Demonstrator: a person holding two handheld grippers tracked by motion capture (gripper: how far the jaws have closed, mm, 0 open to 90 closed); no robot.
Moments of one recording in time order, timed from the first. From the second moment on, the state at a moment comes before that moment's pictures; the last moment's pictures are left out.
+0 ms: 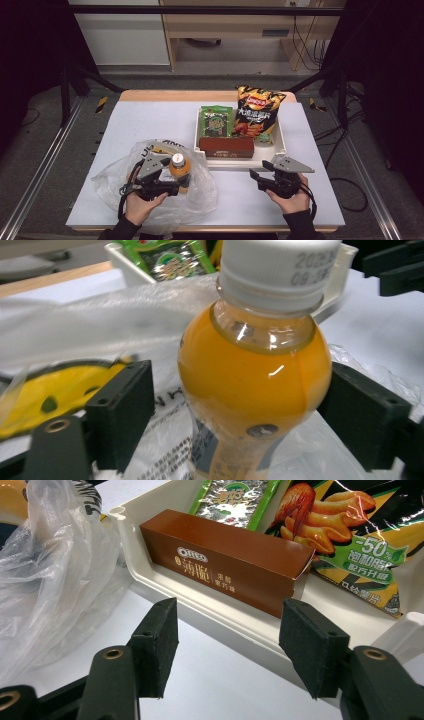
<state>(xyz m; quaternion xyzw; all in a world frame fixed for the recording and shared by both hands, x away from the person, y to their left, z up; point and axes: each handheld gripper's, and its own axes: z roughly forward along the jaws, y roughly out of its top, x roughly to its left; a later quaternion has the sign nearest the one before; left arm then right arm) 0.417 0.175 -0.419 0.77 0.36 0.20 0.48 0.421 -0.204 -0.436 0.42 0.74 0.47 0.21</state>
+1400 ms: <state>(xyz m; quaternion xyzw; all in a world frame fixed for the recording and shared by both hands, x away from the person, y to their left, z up) 0.393 0.181 -0.314 0.75 0.30 0.21 0.54 0.418 -0.207 -0.428 0.42 0.74 0.48 0.22</state>
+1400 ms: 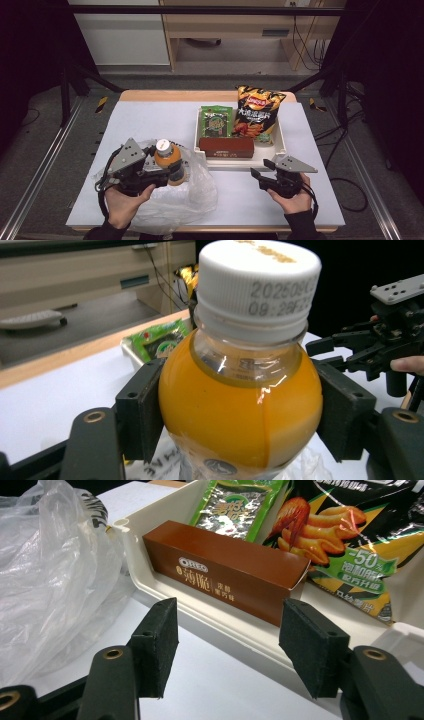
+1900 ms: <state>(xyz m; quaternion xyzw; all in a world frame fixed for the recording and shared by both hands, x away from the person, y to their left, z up) 0.407 0.109 -0.297 0.78 0.24 0.19 0.55 0.414 -0.228 -0.420 0.43 0.72 0.49 0.23</state>
